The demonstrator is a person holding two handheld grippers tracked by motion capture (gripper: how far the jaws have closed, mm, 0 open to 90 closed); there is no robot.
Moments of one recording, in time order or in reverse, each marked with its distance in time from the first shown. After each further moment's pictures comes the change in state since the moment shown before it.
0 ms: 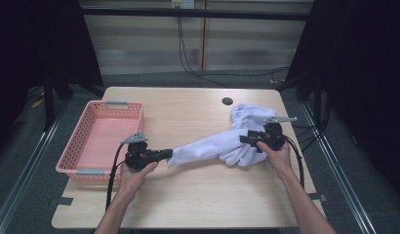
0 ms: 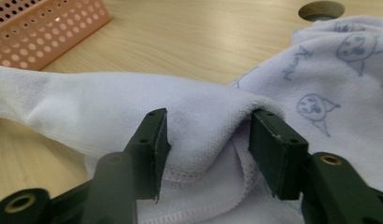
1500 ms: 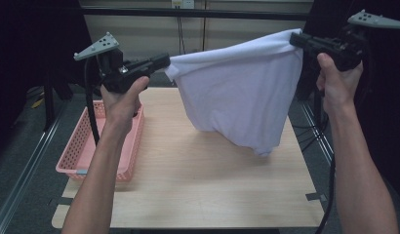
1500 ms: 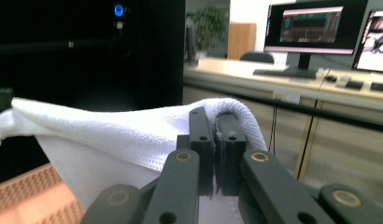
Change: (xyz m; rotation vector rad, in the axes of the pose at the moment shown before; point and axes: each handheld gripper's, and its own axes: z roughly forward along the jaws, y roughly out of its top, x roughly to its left) left arm -0.080 0.214 -0.085 -0.429 -0.013 0.255; right arm 0.057 0.217 -0.196 -0.492 -0.078 -0.218
